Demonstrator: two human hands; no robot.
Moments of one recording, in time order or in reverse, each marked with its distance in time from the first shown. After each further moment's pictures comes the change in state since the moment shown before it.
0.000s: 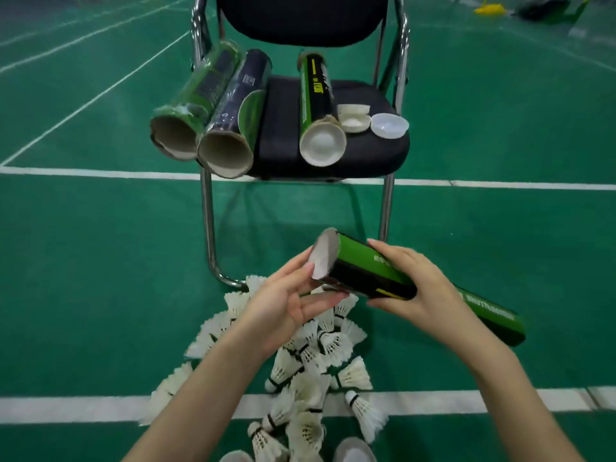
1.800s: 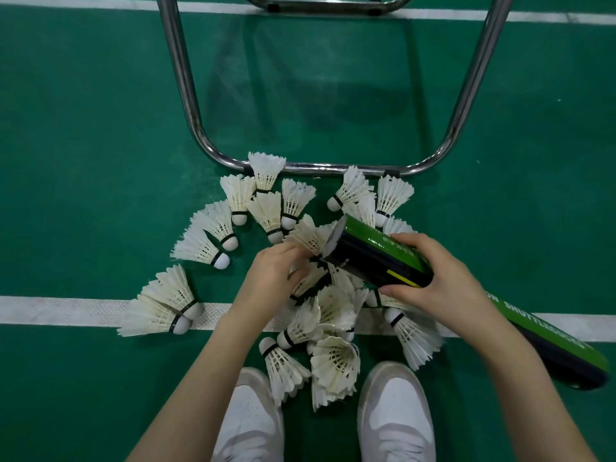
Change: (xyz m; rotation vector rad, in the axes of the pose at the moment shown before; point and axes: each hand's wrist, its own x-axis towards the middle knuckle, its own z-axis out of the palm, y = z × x) left_hand 0.071 -0.158 -0.200 1.568 0.119 0.339; right_hand -0.060 0.079 0.163 0.133 -0.298 0.498
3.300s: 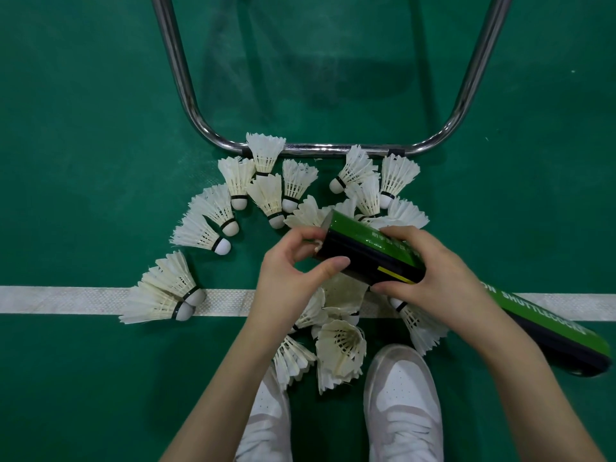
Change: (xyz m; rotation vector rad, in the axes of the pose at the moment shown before) left_hand -0.027 0.066 -0.017 -0.841 0.165 -0.359; right_hand -0.007 -0.008 0.016 -0.015 -0.037 -0.044
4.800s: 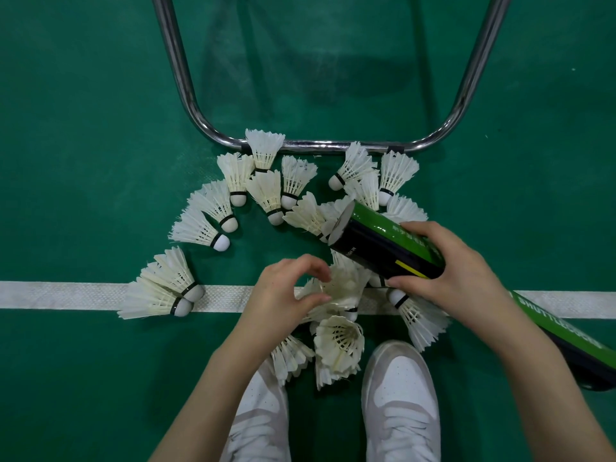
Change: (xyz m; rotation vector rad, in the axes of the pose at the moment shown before) left_hand -0.009 -0.030 -0.017 0.566 -0.242 0.219; right_hand -0.010 0.005 -0.015 0.017 0.045 0.067
